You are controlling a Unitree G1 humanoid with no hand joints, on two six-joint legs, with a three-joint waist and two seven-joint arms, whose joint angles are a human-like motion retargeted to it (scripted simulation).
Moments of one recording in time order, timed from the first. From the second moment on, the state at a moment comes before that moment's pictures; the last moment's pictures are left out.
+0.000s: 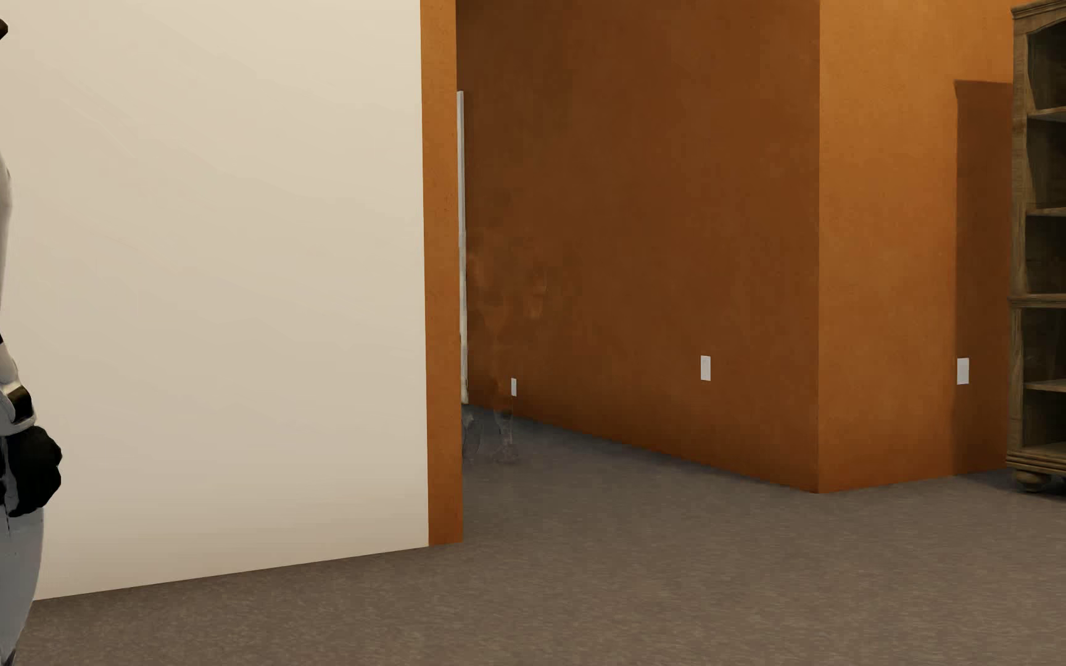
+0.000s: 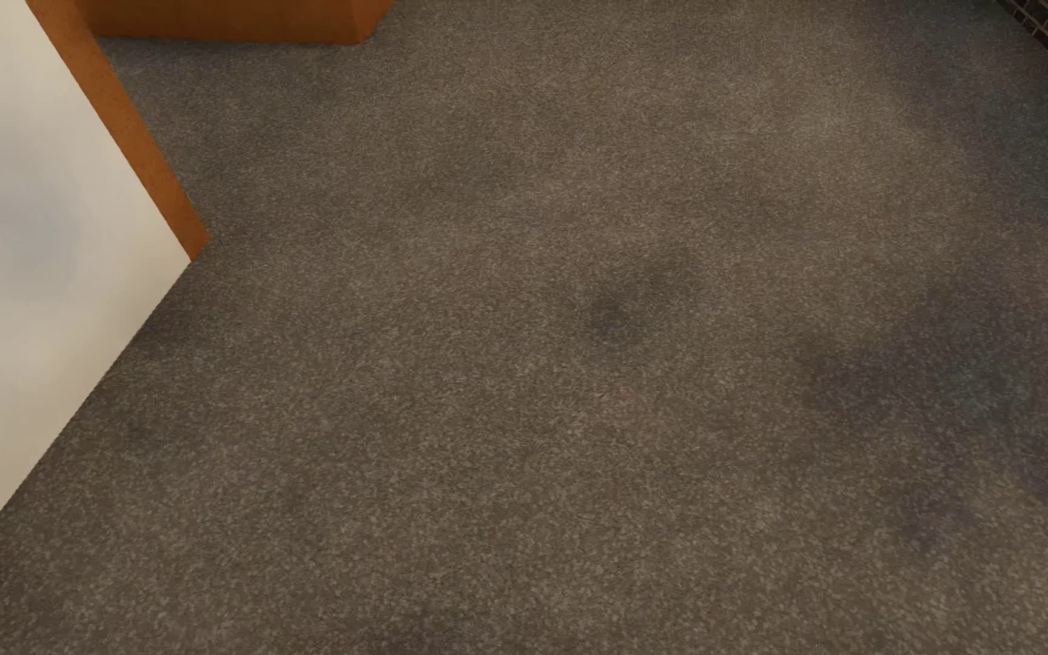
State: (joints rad) body -0.07 0.07 -0.04 -0.15 -0.01 -0.02 0.00 0.00 0.05 0.46 0.23 0.16 0.15 -0.17 -0.13 0.33 -0.32 0.00 0.00 -0.68 0.65 0.87 0.90 0.00 0.00 0.00 0.00 0.00 0.00
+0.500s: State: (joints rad) body 0.29 -0.54 -0.29 -0.11 -0.07 -0.02 0.00 0.00 0.13 0.40 0.62 0.02 0.30 -0.52 -0.09 0.36 -0.33 0.00 0.00 -0.64 0.55 0.76 1.00 0.00 0.00 0.00 0.00 0.00 0.00
